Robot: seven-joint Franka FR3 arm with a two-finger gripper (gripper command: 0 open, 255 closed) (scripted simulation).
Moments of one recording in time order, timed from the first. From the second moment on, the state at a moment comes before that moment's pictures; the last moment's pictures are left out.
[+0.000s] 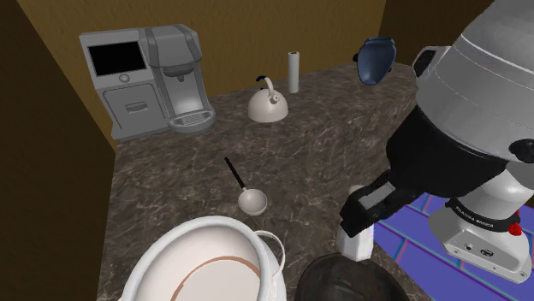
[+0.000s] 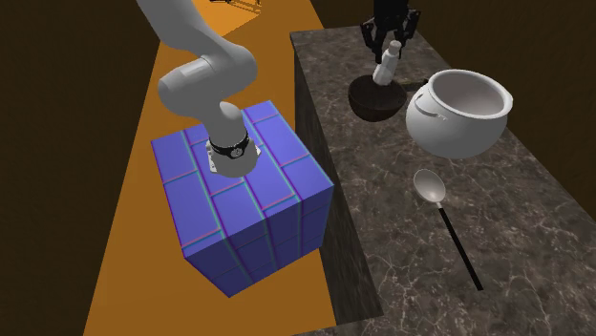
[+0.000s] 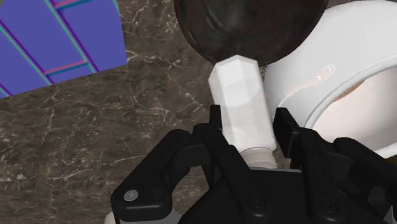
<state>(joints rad) 0.23 -0.76 0.88 -2.32 0.39 1.96 1.16</state>
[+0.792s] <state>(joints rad) 0.19 -0.71 1.06 -2.27 0.42 2.01 1.30</state>
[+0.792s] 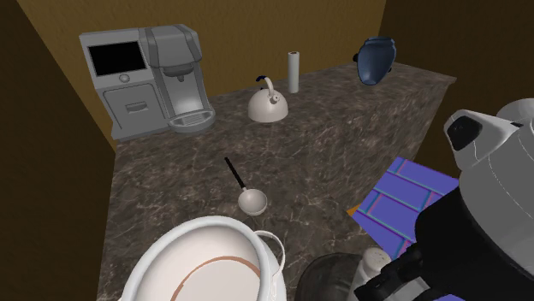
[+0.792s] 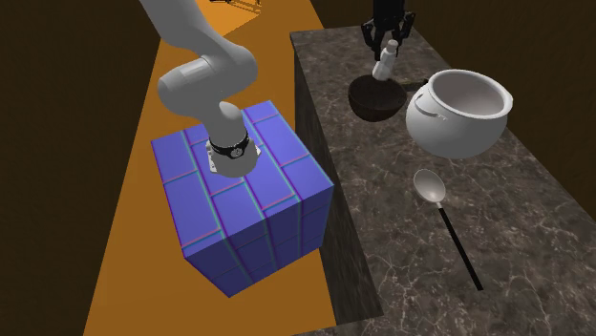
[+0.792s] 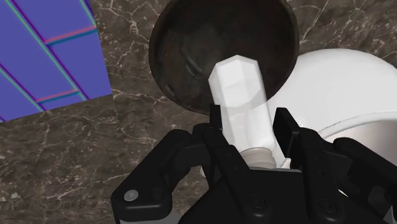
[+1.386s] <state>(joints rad) 0.18 -0.69 1.13 -2.35 0.45 2.12 1.30</state>
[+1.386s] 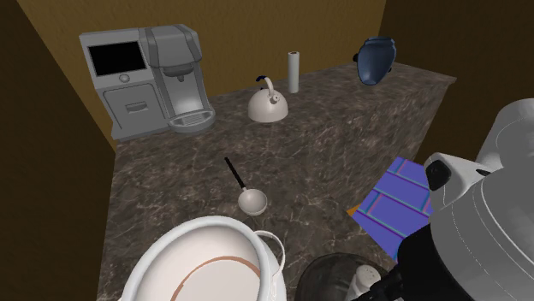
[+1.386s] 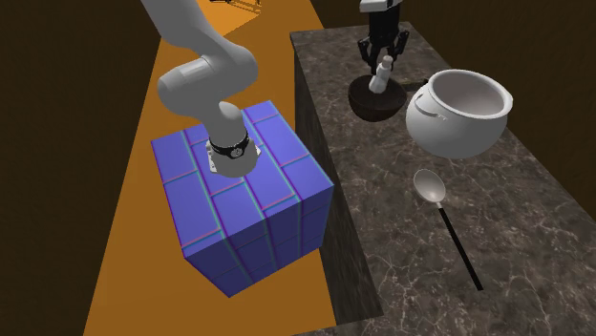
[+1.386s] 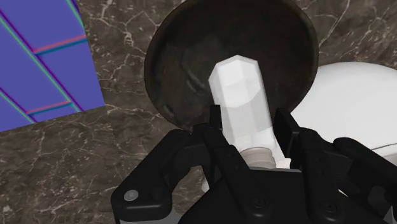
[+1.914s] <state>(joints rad) 0.18 -0.69 1.14 -2.36 0.45 2.13 1.31</state>
